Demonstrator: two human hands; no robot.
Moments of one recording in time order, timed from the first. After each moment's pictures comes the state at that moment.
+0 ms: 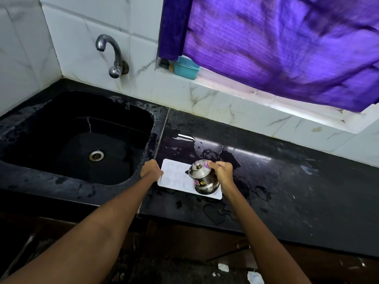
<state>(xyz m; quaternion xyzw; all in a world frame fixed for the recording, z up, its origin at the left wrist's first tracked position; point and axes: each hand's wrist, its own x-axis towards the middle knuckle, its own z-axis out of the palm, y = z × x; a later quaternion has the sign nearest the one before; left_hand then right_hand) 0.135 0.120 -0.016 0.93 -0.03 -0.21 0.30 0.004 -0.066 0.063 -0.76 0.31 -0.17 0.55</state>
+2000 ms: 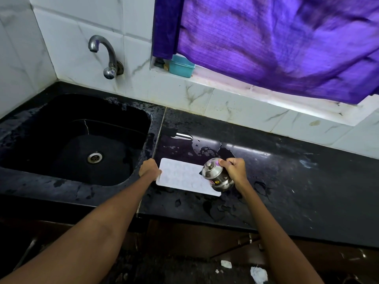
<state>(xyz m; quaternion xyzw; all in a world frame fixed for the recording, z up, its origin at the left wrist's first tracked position) 0.131 0.116 -0.006 0.94 -0.02 -0.21 0.28 -0.019 -0.104 0.079 -0.83 0.28 -0.18 0.45</state>
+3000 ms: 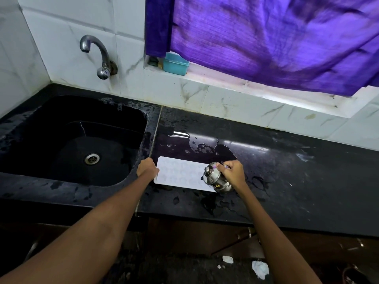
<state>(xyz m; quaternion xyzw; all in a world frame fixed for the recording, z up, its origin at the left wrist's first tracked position) 0.123 0.117 -0.001 0.94 -0.02 -0.20 0.28 -0.039 -0.102 0.070 -0.88 0.25 -0.18 0.35</state>
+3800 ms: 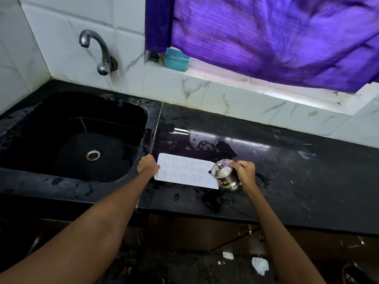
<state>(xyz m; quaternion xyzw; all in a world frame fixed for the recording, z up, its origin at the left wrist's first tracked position) 0.119 0.118 0.004 0.94 -0.03 -0.19 0.27 -0.055 -0.130 0.054 -0.78 0.32 -0.23 0.49</state>
